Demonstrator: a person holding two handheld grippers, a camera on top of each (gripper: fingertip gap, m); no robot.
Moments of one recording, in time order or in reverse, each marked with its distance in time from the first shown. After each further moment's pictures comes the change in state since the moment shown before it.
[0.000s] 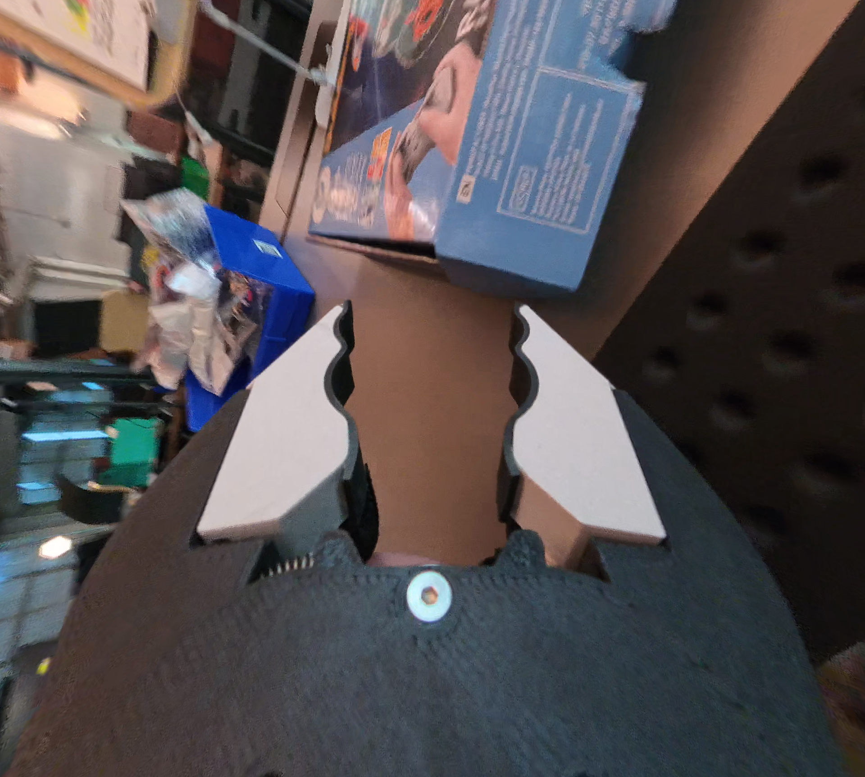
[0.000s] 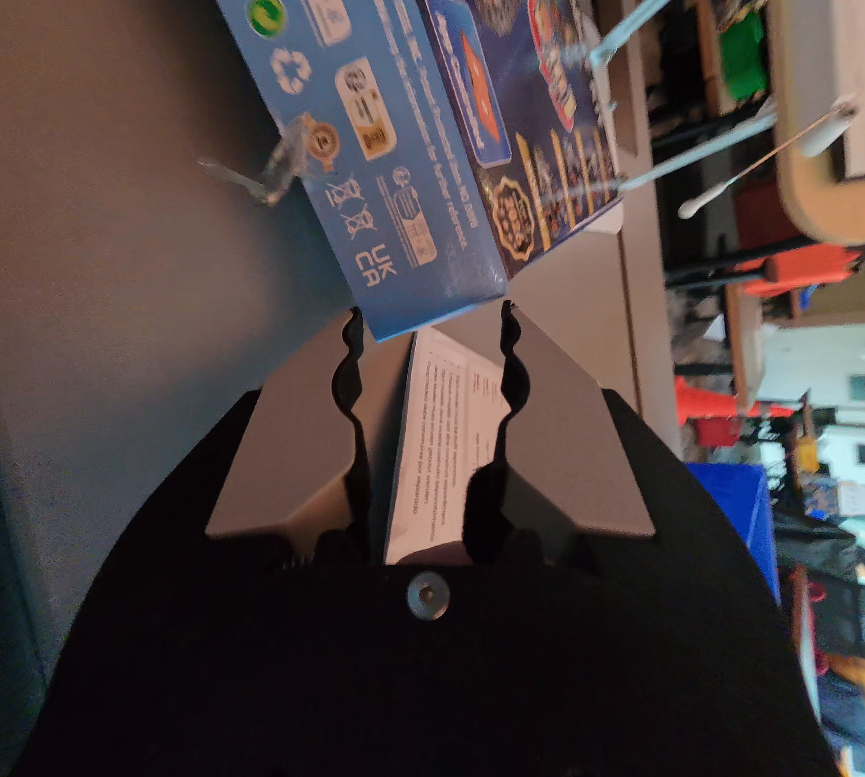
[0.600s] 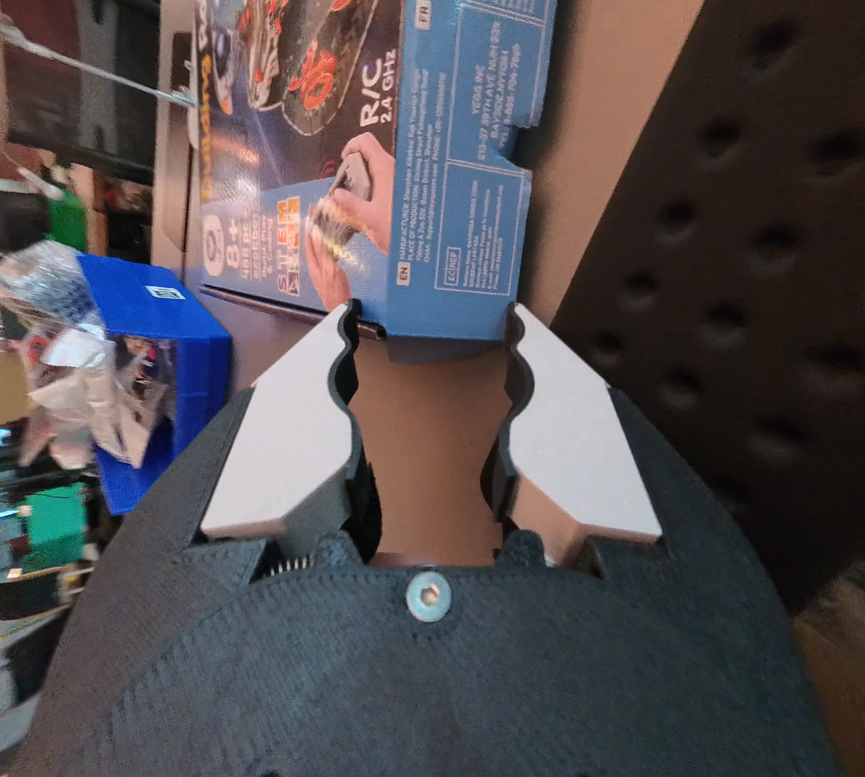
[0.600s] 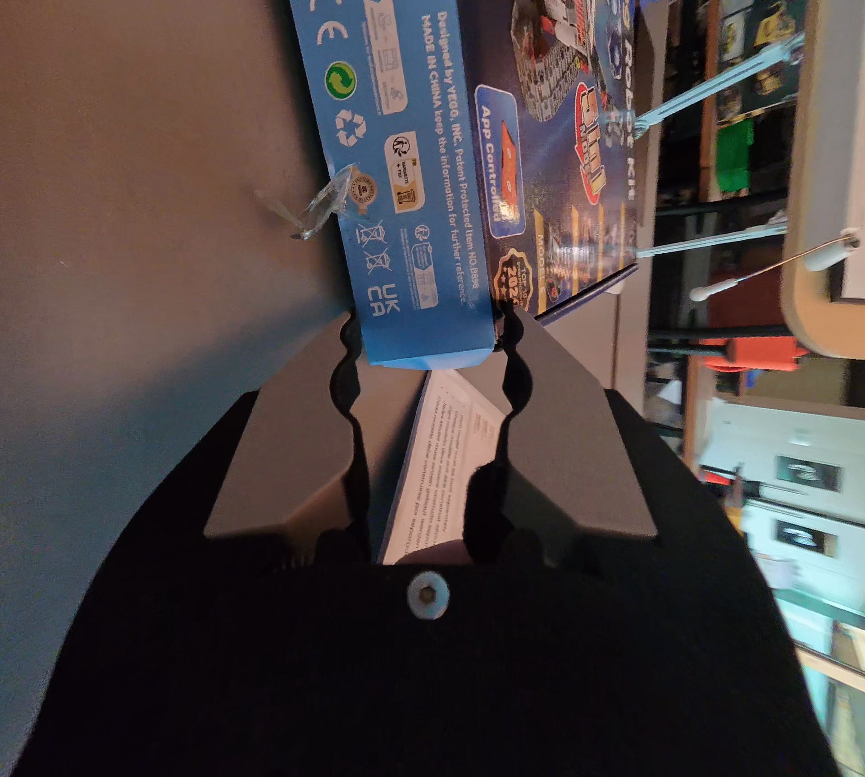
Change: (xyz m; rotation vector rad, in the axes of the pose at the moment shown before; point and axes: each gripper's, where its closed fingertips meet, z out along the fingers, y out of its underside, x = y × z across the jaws) left arm 0.042 -0.019 0.016 -0.042 0.236 0.073; right arm -0.019 -0.008 0.013 0.020 -0.061 -0.174
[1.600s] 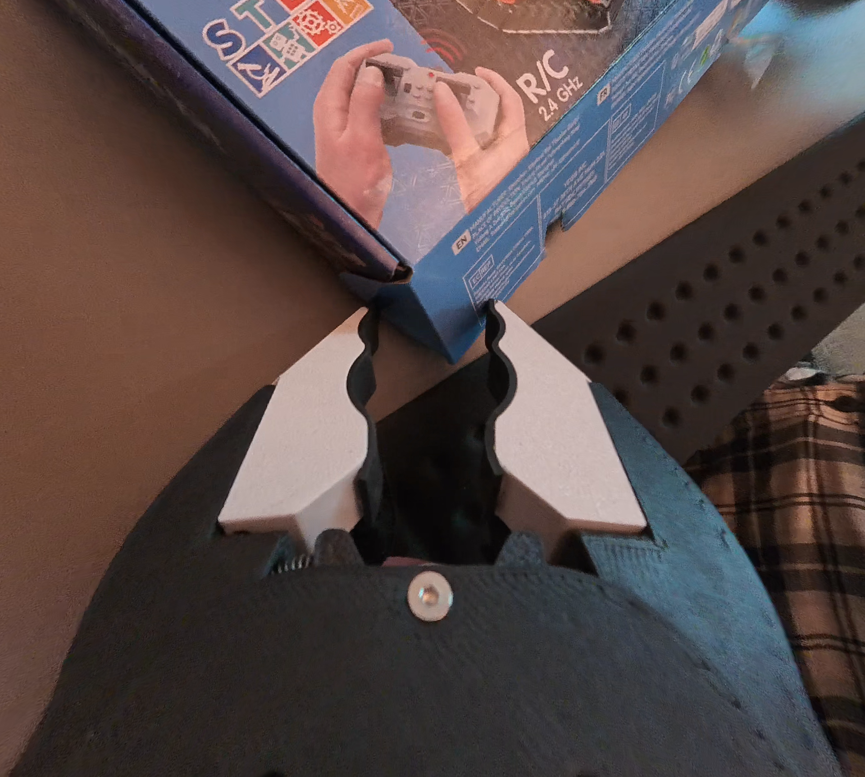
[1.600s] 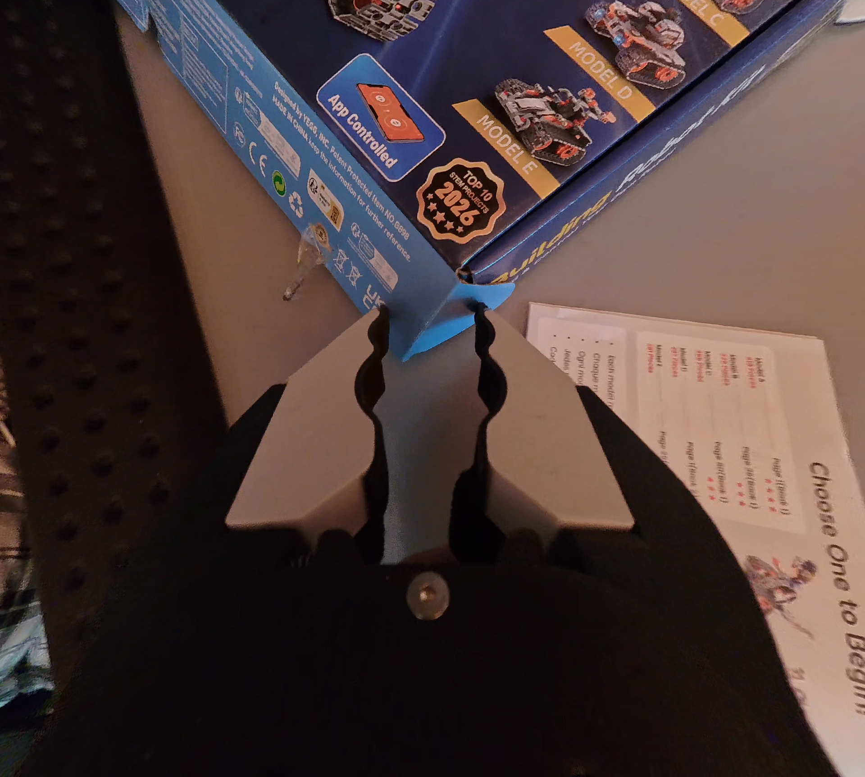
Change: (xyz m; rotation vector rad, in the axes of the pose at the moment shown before) left arm 0.029 0.001 -0.002 0.017 0.471 -1.022; right arm -0.009 0.012 -0.009 0.059 -0.501 0.892
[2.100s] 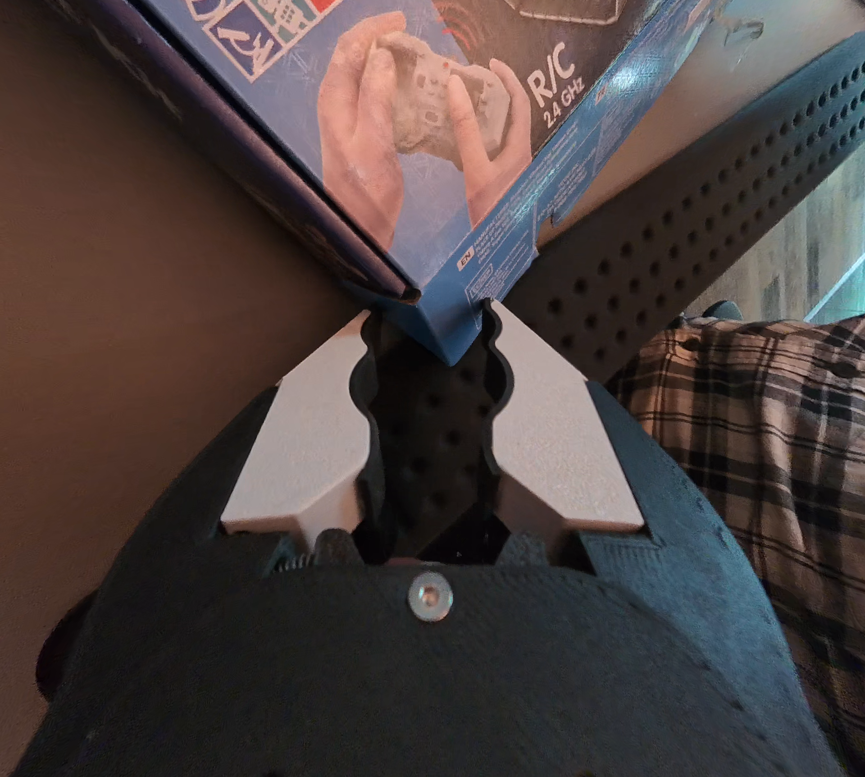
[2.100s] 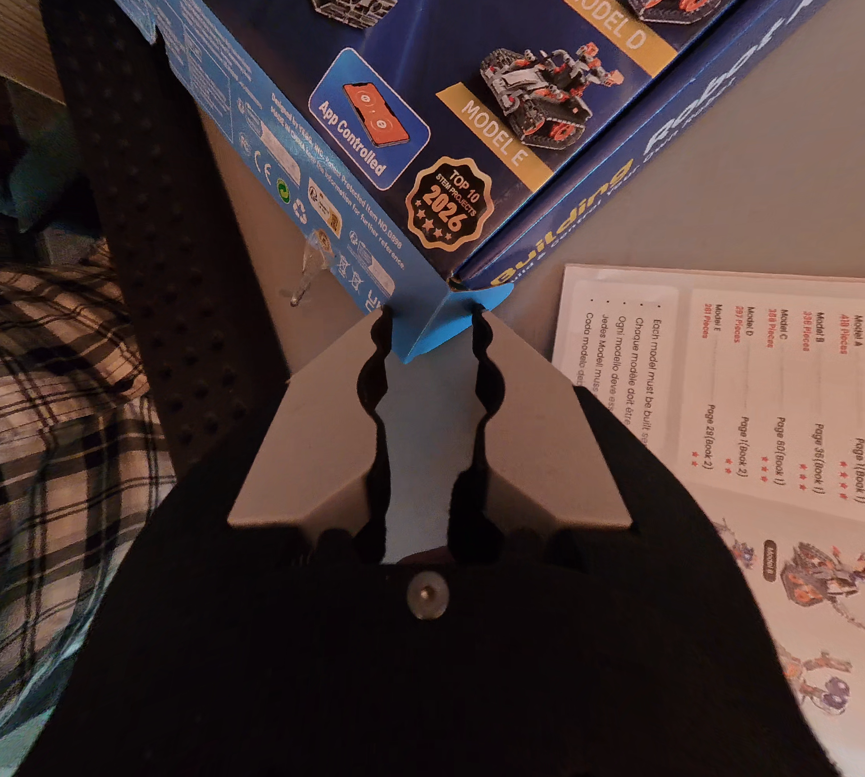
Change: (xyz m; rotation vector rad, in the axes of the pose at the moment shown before) left arm 0.022 0.006 -0.012 -0.268 0.184 -0.155; right arm -0.009 0.007 -0.010 -0.156 -0.177 0.168
